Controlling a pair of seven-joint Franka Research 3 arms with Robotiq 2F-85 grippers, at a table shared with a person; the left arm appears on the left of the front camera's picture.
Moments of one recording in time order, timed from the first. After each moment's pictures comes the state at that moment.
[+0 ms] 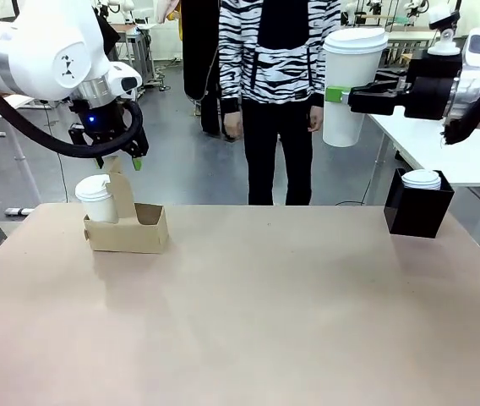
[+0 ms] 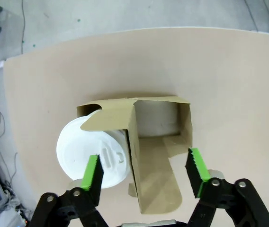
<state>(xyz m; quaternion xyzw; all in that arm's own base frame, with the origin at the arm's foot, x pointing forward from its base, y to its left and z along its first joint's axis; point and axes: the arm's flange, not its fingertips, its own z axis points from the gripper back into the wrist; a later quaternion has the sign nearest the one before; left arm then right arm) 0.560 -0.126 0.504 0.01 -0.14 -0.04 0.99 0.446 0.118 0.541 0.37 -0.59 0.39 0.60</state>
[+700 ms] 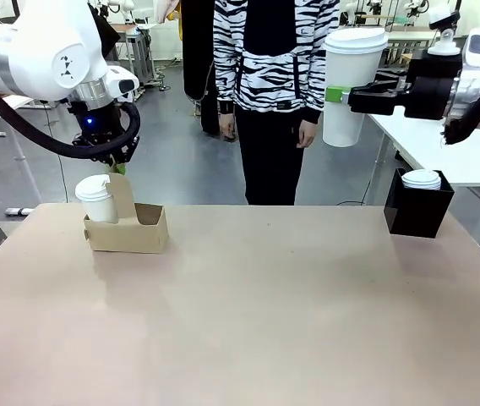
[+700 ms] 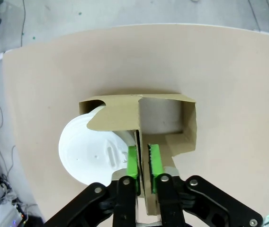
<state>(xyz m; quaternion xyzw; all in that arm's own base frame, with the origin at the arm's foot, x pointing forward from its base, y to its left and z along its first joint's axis) 0.562 -0.121 0.502 0.01 -0.12 -0.02 0.99 0.446 0.118 0.540 0.37 -0.59 0.39 0.60</state>
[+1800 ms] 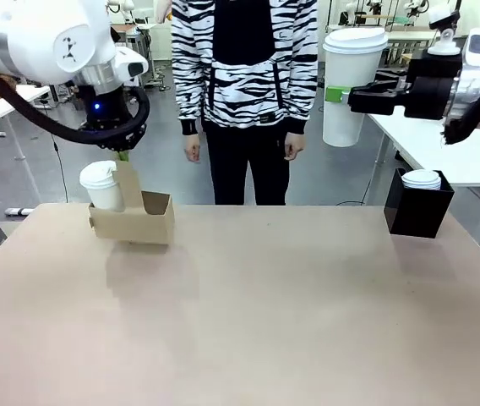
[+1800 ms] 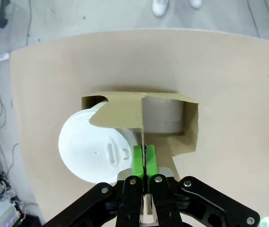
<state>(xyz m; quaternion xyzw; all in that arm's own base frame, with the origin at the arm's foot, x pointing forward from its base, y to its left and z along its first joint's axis) 0.538 -0.154 0.543 0.02 -0.15 -0.01 0.99 0.446 0.118 0.541 0.37 -0.59 0.39 0.60</state>
